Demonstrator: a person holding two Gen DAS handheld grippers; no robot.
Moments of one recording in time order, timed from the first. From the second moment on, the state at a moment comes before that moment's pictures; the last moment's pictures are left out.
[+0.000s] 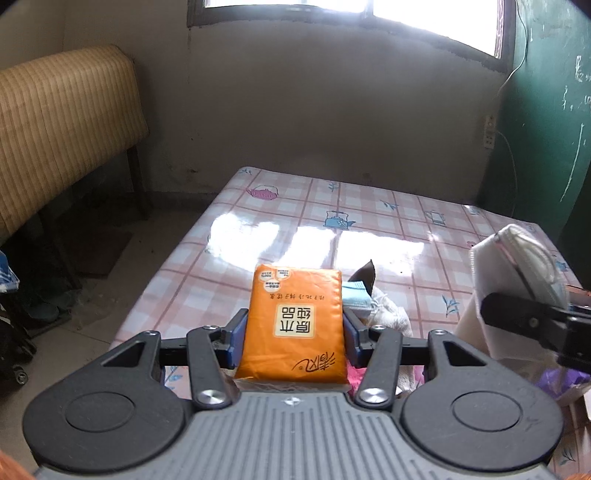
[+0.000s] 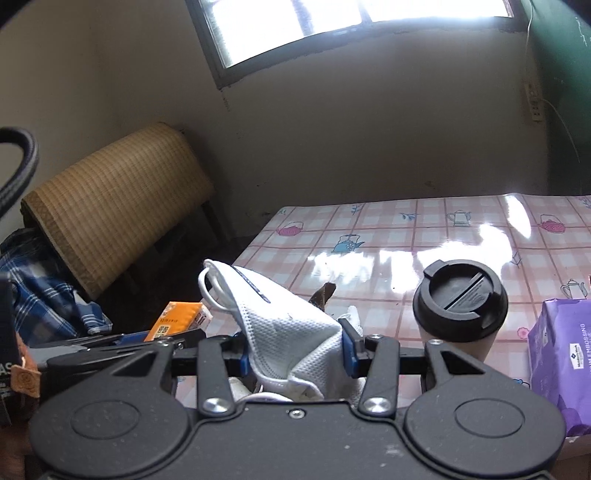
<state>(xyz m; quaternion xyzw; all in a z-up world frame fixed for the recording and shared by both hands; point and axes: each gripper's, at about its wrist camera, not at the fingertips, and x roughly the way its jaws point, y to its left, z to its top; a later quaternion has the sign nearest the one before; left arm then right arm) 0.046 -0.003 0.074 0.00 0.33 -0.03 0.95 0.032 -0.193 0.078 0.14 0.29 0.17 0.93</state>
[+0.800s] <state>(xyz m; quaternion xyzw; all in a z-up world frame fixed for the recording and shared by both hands) 0.063 -0.035 0.083 0.01 0.32 -0.05 0.95 0.033 -0.214 0.087 0.15 0.28 0.13 0.94</state>
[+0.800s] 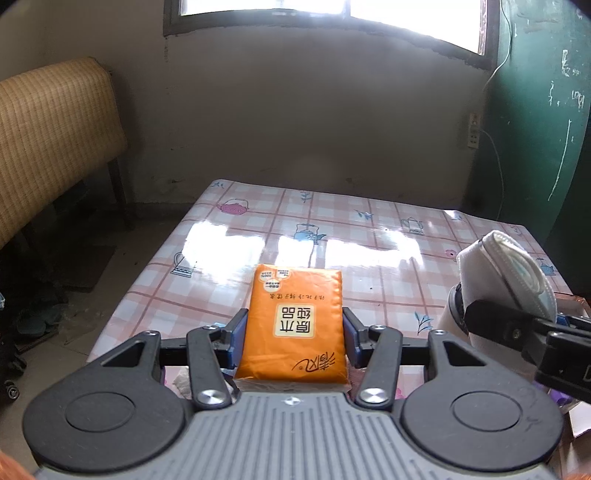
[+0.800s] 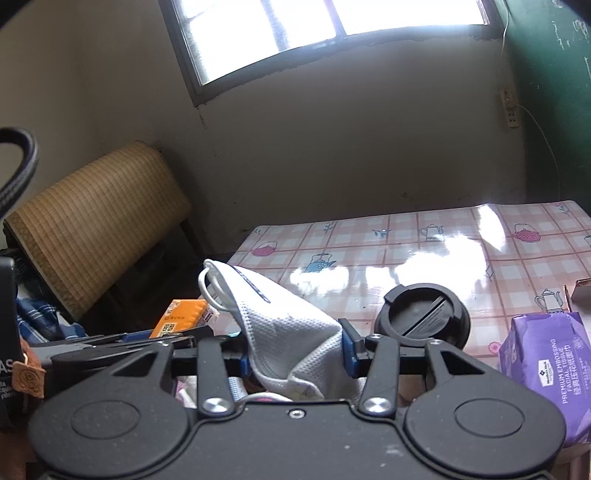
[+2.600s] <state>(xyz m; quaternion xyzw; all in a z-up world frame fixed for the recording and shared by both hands) 0.068 -0.124 0.077 0.04 0.32 -0.15 0.93 0.009 -0.286 0.095 0.18 0.26 0.04 0.95</state>
